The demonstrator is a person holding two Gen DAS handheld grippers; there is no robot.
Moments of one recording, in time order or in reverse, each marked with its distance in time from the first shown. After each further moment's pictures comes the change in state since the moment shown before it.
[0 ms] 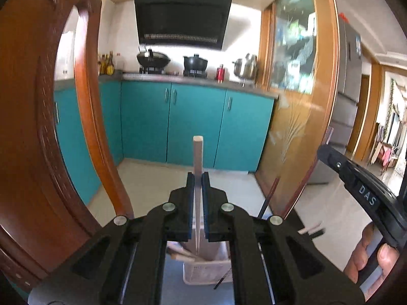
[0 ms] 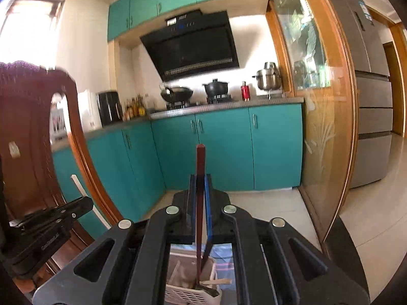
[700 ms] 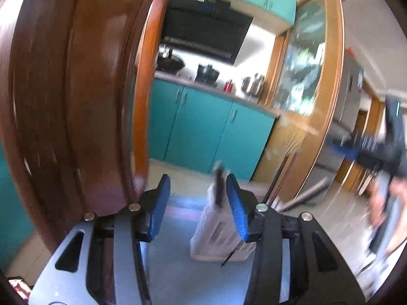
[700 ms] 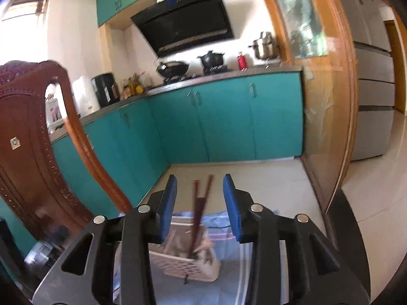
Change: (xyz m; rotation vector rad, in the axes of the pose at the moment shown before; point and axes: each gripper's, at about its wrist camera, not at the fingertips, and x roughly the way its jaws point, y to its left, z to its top) left arm -0.043 0.072 -0.103 -0.158 -0.077 -0.040; right arm -0.007 -0.020 -0.003 0.067 0.178 0.031
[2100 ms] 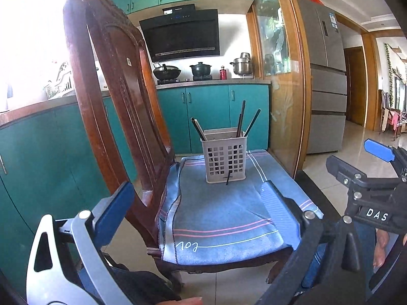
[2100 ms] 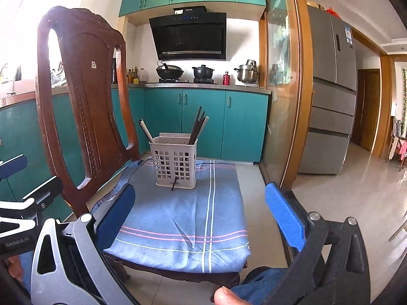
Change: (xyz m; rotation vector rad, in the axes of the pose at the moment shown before) left arm -0.265 -0.093 -0.092 0.318 -0.012 0.163; right arm -0.255 0.072 -0.218 -0.204 -0.121 -0.220
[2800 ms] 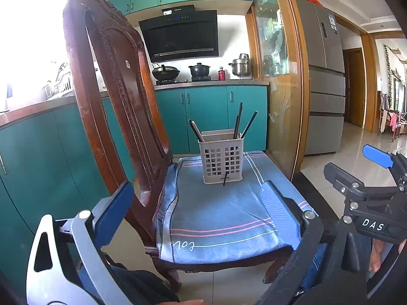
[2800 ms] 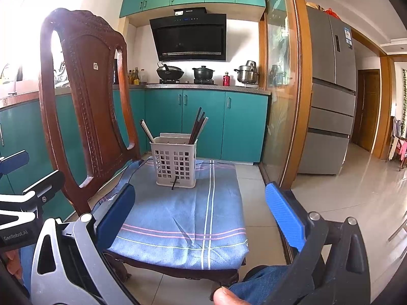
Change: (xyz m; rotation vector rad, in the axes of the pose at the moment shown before) left arm -0.005 -0.010 0.003 -0.007 0.002 -0.005; right arm -0.010 -0.002 -0.005 0.002 -0.003 0.003
